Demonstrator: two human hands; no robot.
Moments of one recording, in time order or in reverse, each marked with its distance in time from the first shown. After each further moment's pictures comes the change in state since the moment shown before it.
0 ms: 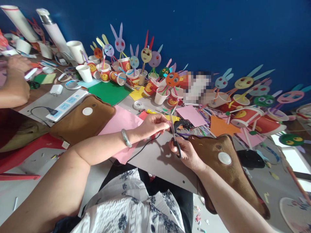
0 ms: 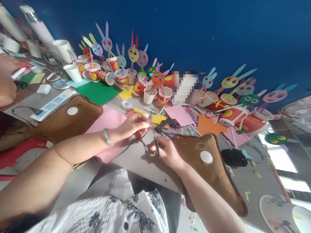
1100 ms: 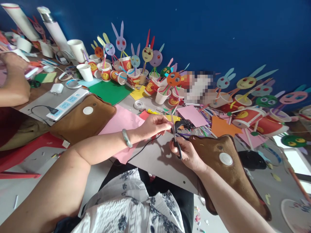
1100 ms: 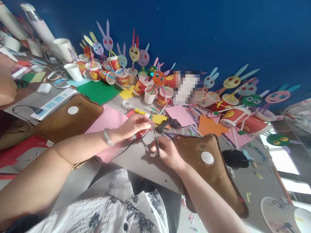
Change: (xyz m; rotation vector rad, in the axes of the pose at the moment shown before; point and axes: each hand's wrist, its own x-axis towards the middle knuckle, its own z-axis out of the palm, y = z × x) left_hand 0.001 -0.004 -0.001 0.033 -0.026 -0.021; right_hand 0.000 0.003 0.001 -0.016 0.004 -0.027
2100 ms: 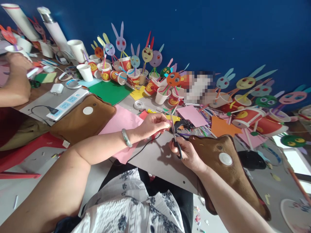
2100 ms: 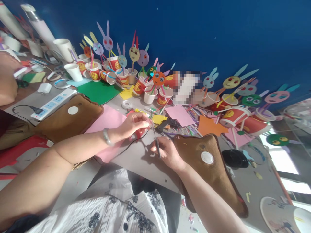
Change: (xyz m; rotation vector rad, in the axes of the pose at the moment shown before) left_hand 0.001 0.000 -0.002 -0.041 0.018 0.094; right_hand 0.000 -0.006 -0.001 -0.014 0.007 0.020
